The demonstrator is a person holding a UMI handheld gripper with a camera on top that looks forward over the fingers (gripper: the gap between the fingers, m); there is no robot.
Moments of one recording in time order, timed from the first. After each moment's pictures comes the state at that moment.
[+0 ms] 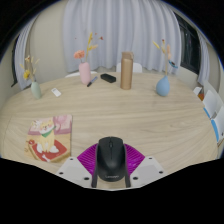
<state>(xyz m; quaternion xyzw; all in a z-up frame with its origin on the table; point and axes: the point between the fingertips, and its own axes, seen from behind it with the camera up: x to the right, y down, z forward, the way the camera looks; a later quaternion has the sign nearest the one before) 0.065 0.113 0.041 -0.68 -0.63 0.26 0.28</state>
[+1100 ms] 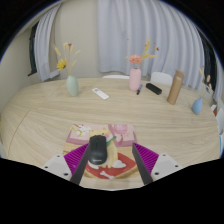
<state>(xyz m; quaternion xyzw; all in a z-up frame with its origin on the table) 0.035 -0.112 0.063 -0.60 -0.69 0.30 0.26</state>
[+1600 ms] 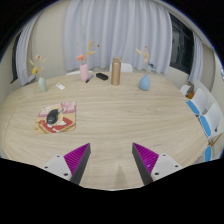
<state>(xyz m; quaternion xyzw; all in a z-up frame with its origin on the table) 0.226 0.127 0.102 -0.68 -0.62 0.23 0.30</state>
